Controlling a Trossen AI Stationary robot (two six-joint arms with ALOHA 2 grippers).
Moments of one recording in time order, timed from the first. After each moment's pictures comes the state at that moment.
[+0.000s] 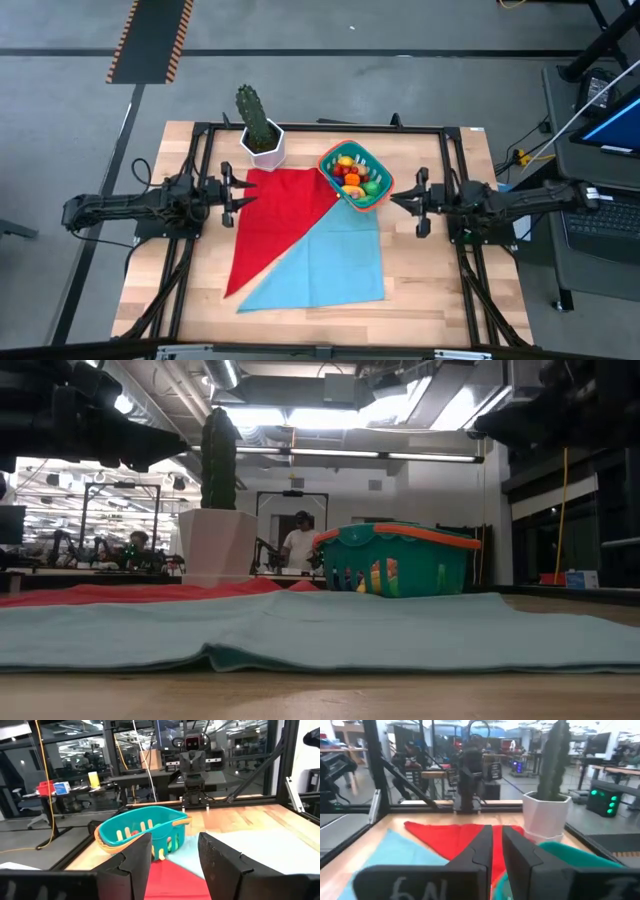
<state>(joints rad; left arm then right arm) 0.18 0.20 0.01 0.24 0.02 0.11 0.06 0.50 0.12 0.46 0.13 -0.02</state>
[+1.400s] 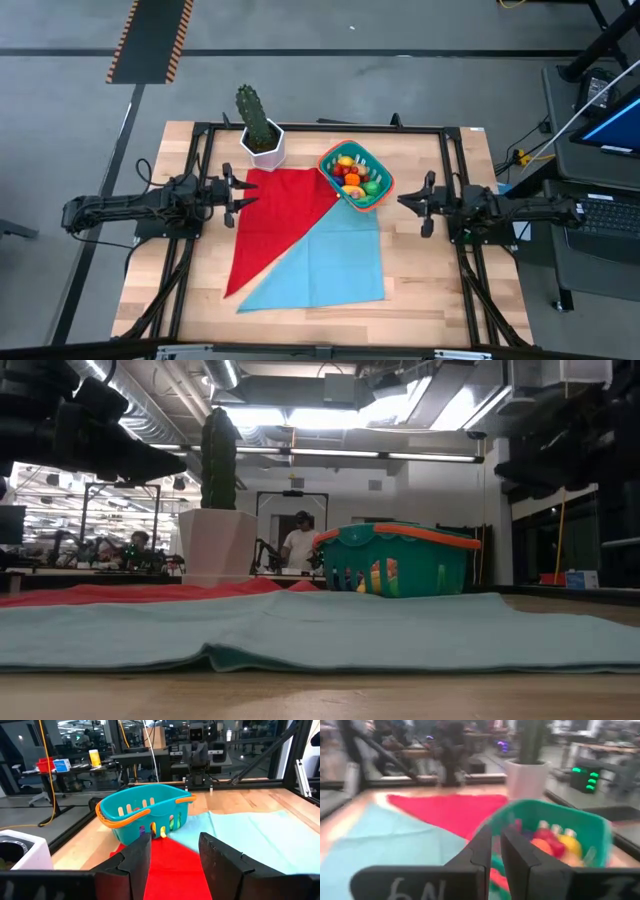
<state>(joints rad) 0.20 0.20 0.01 0.14 0.02 0.08 0.02 0.11 0.01 0.06 0.17 0.00</state>
